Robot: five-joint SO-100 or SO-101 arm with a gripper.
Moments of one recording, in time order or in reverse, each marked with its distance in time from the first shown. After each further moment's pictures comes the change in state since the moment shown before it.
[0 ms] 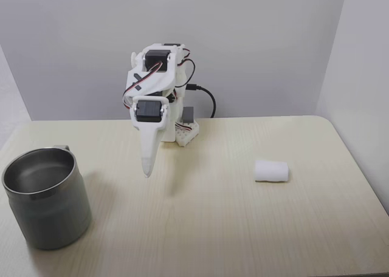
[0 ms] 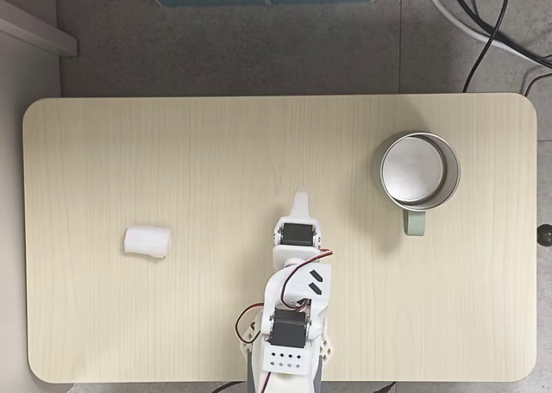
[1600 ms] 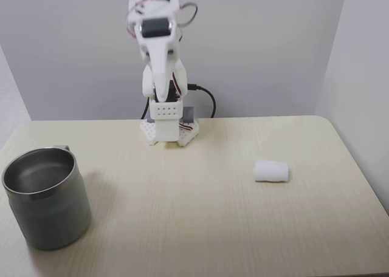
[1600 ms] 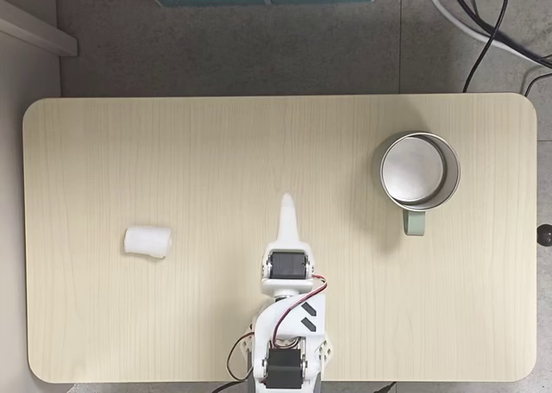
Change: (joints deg) arm -10.7 17.5 46.3 17.1 7.0
